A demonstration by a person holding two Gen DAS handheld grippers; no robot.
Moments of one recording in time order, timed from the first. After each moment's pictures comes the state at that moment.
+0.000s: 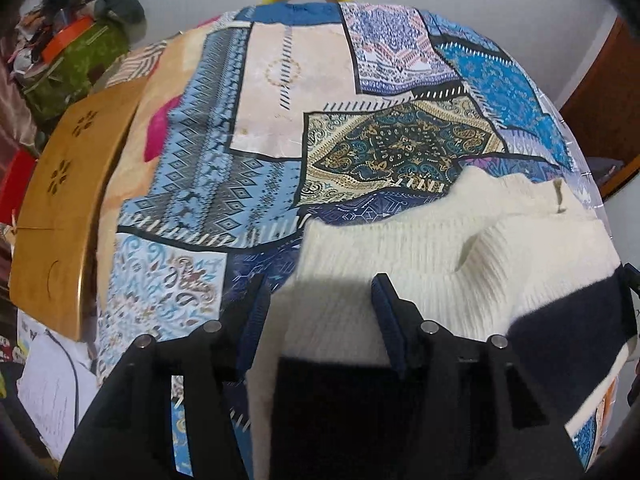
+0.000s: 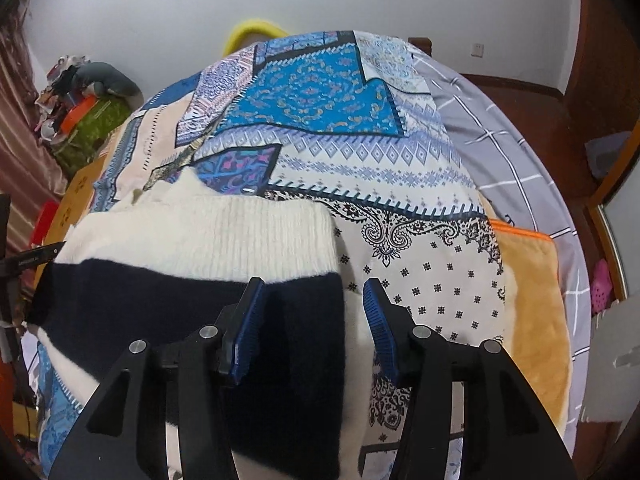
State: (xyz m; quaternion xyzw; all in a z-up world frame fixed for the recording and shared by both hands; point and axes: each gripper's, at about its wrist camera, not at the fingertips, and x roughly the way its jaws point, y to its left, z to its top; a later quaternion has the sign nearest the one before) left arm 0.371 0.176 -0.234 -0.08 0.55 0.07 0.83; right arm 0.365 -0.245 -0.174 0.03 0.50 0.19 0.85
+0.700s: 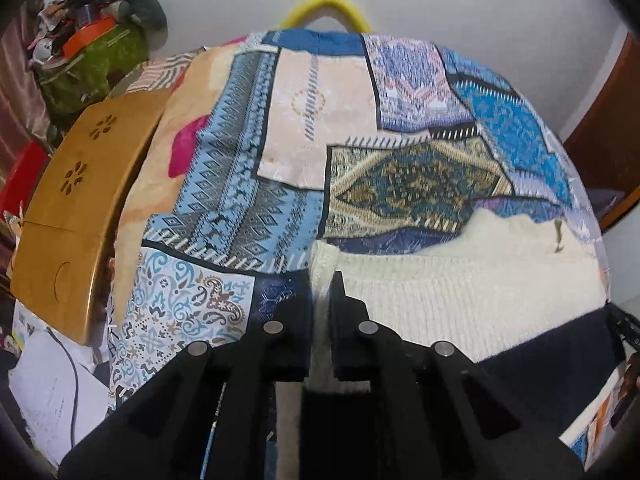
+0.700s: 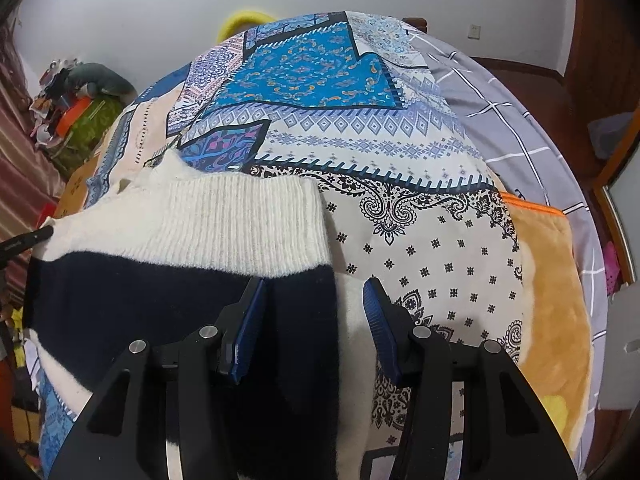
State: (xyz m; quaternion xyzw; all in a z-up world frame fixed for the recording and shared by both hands) left arm 0.364 0.197 -0.215 -0.09 0.51 0.10 0.85; right arm 0.362 -0.245 -0.193 0.04 0.52 0.18 0.84
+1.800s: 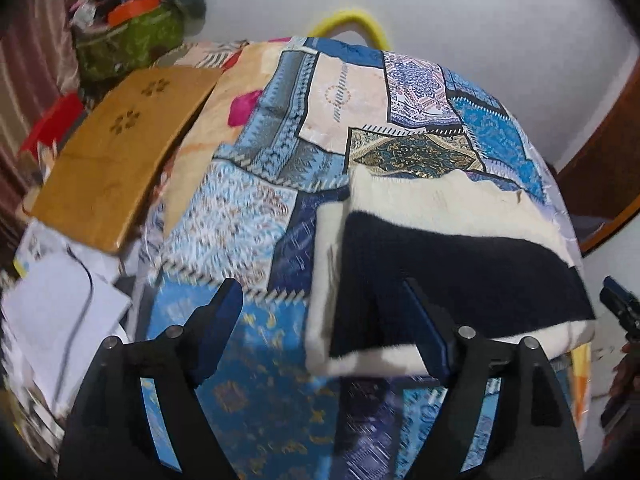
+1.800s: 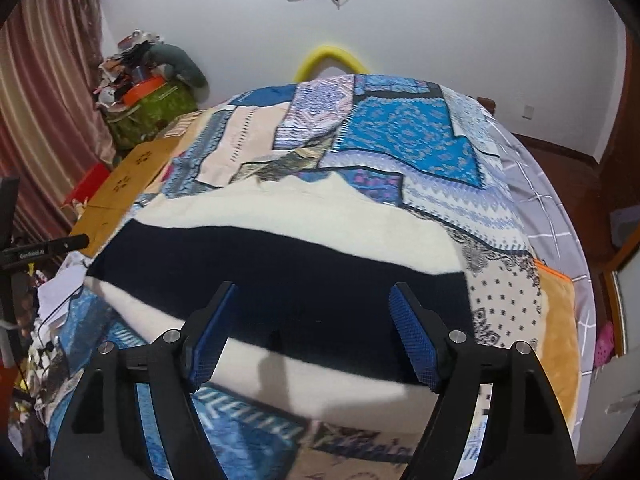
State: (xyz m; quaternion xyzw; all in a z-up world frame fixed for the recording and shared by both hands) left arm 0.224 0.197 -0.178 -0.17 0.47 0.13 0.85; right arm 0.280 -0.165 -0.119 -0.03 0.43 0.27 0.86
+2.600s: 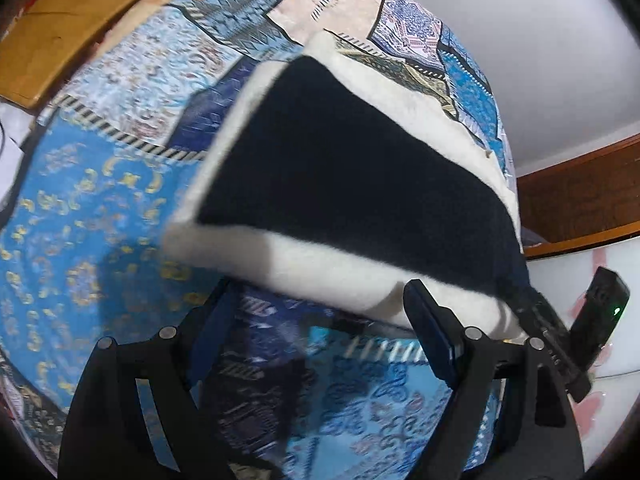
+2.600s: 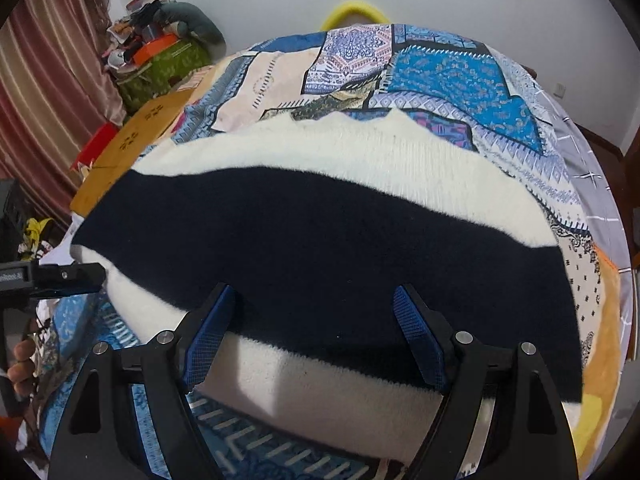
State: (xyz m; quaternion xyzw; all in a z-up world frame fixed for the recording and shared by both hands) left arm 0.224 0.155 -0.244 -0.34 0.54 0.05 0.77; right arm 0.288 -0.112 -0.176 -0.05 0.49 0.30 0.82
